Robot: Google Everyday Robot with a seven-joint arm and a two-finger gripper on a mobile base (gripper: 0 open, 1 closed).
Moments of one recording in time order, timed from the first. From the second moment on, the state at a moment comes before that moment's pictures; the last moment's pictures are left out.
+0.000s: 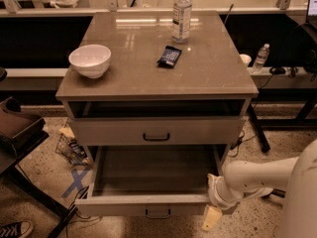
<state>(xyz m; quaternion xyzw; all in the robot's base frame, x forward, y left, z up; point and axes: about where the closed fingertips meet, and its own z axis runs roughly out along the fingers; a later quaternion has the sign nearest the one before) 0.437 -0.181 0.431 -0.59 0.79 0.08 0.14</state>
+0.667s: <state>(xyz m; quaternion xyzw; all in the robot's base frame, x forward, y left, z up) 0.440 -0.183 0.445 -0.60 0.79 0.07 0.15</state>
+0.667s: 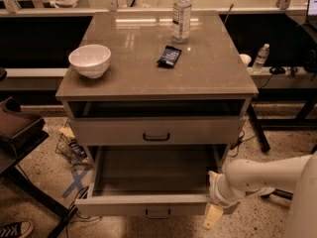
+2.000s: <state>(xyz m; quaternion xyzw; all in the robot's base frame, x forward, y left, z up) 0.401 -0.161 0.431 -0.59 0.79 0.12 0.11</state>
